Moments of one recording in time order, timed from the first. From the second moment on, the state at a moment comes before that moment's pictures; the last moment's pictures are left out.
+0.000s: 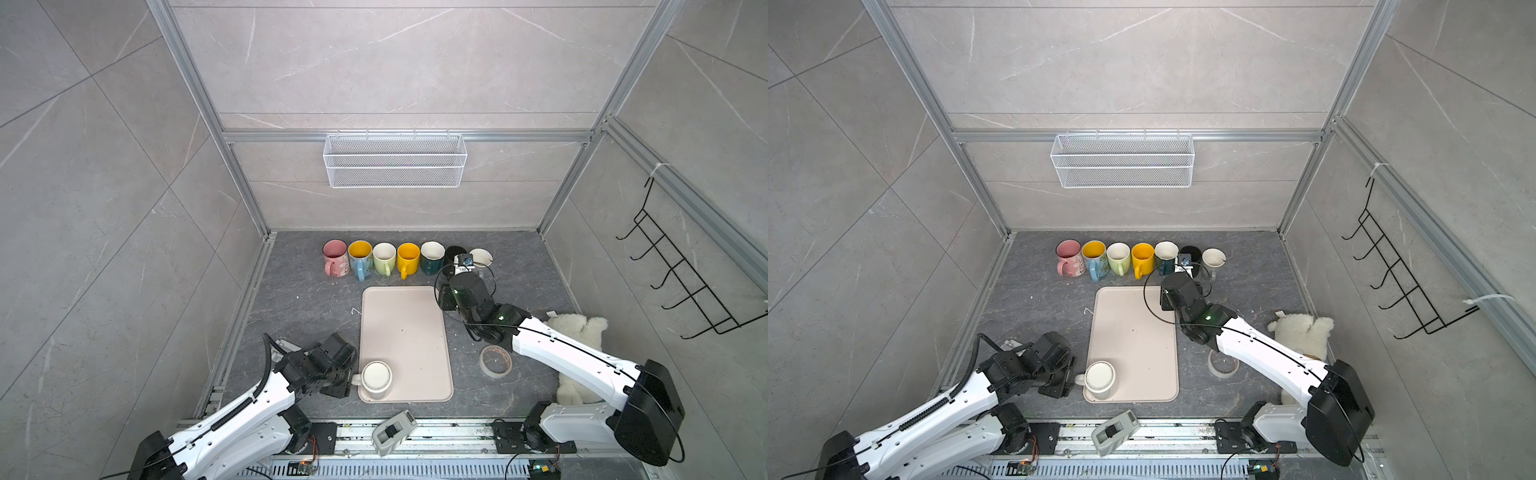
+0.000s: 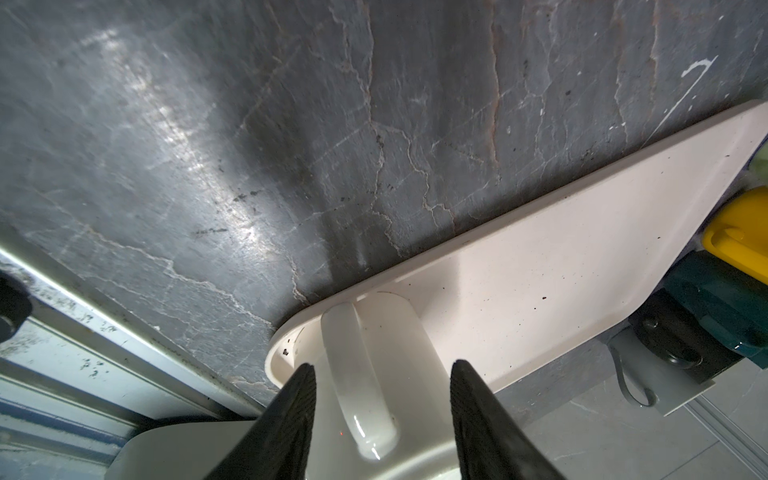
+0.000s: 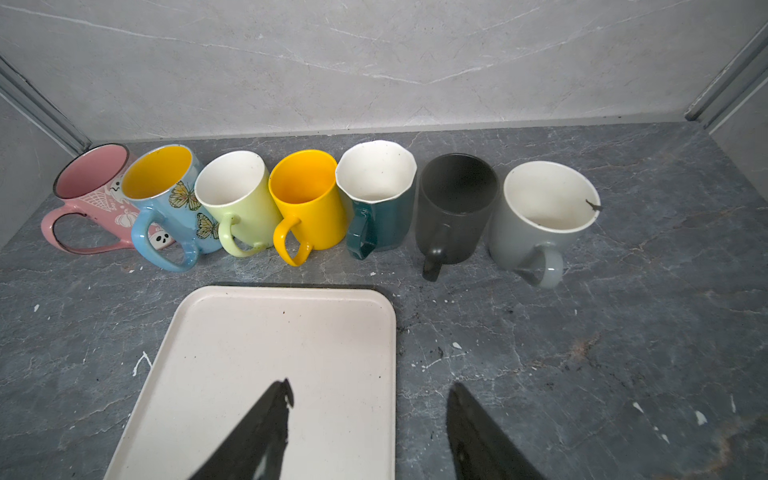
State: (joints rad) left arm -0.80 0.84 0.55 -0.84 -0.01 -2.08; right arm 0.73 1.31 0.97 -0.26 0.49 0.44
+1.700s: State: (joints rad) left arm -0.80 0.88 0.43 -0.47 -0.05 -2.08; right arm 0.73 1.37 0.97 -0.29 0.50 0.47
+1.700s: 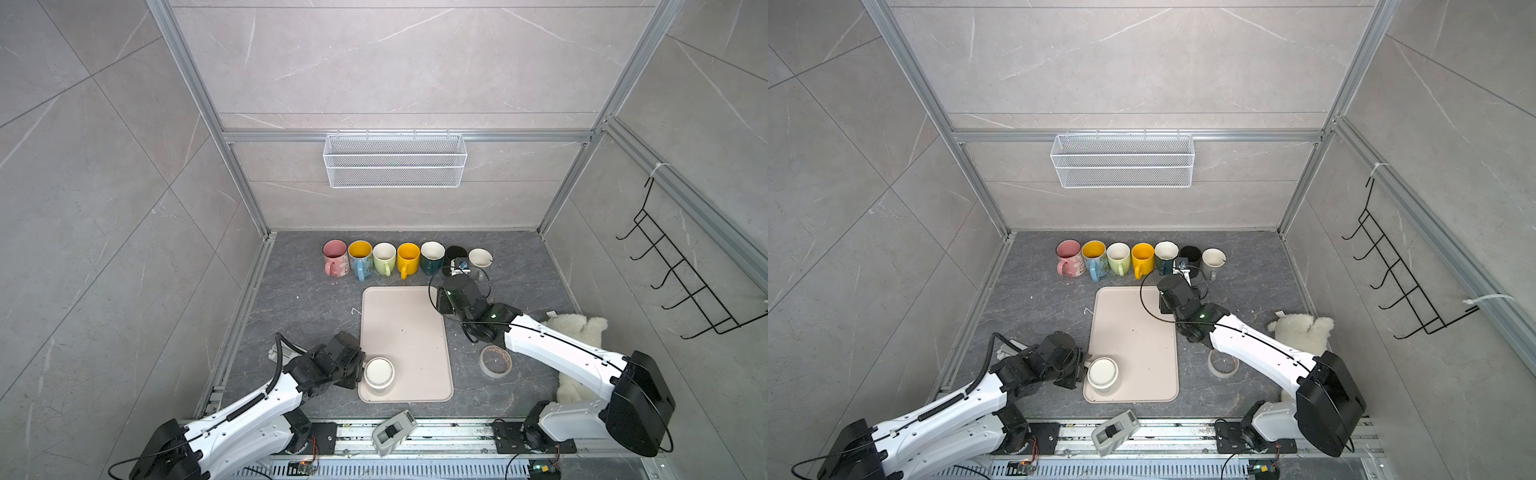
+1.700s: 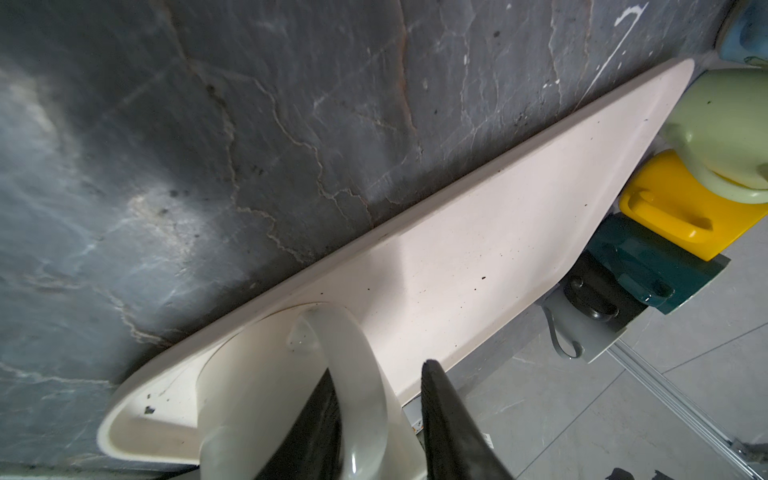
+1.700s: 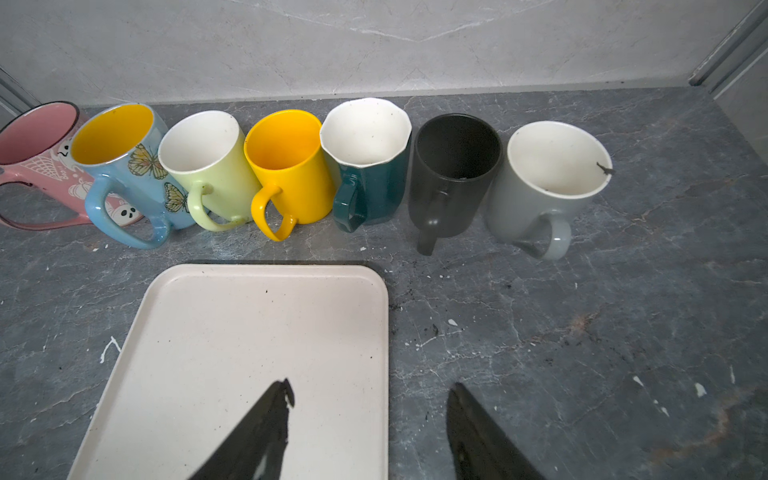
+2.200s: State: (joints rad) left arm -0.80 0.87 0.39 -0.37 -0.10 -2.06; right arm 0.73 1.39 0.97 -0.29 0.50 0.48
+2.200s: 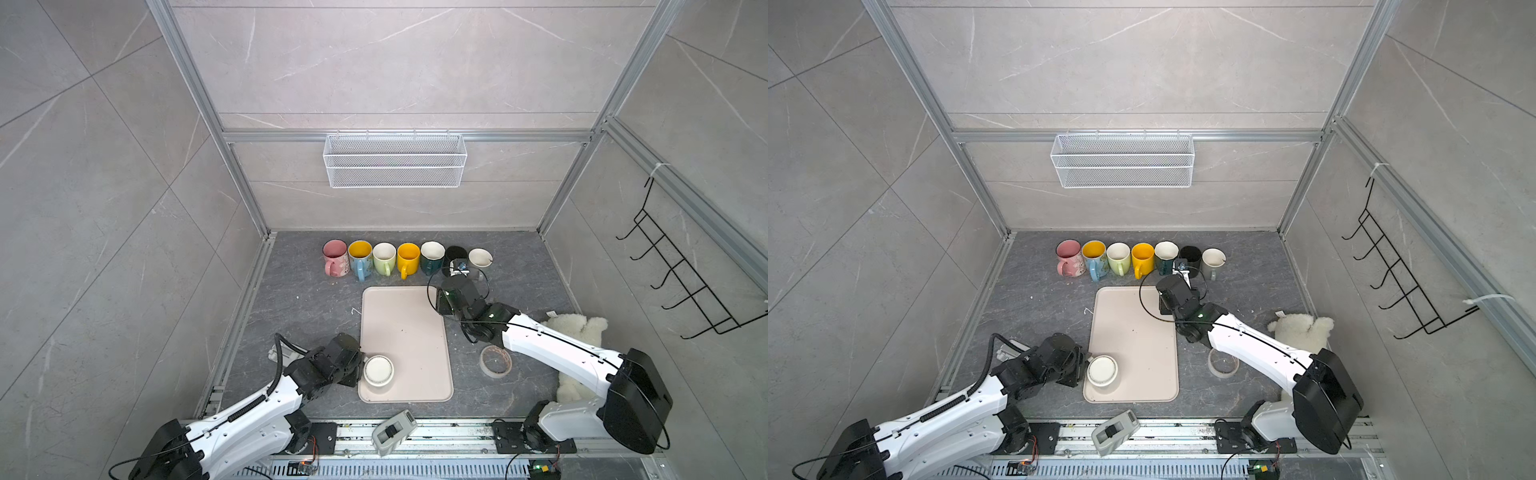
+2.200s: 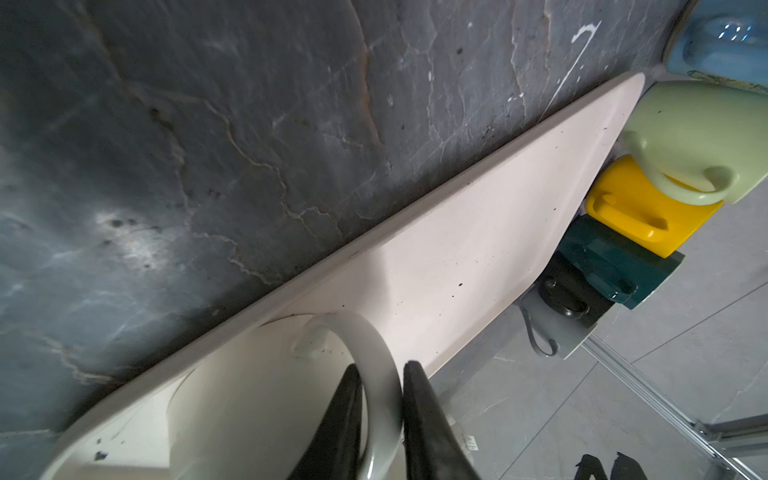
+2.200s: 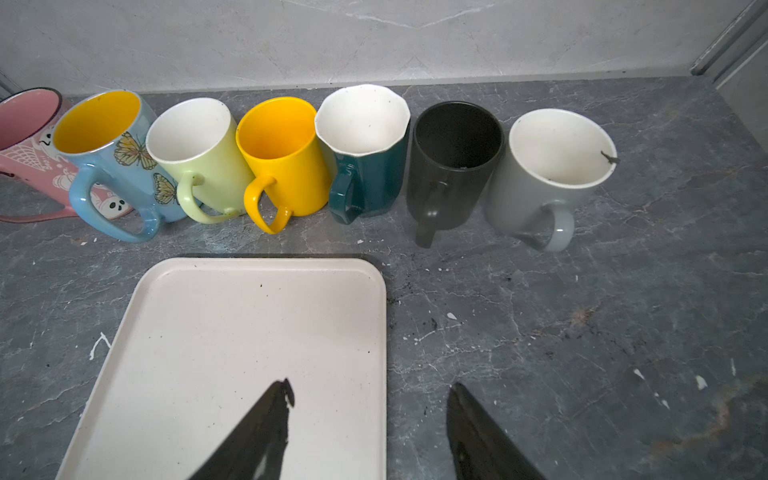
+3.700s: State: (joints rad) left arm -0.80 0.94 0.71 -0.30 0.01 -0.87; right arm 0.73 1.36 1.08 -0.40 0.03 0.48
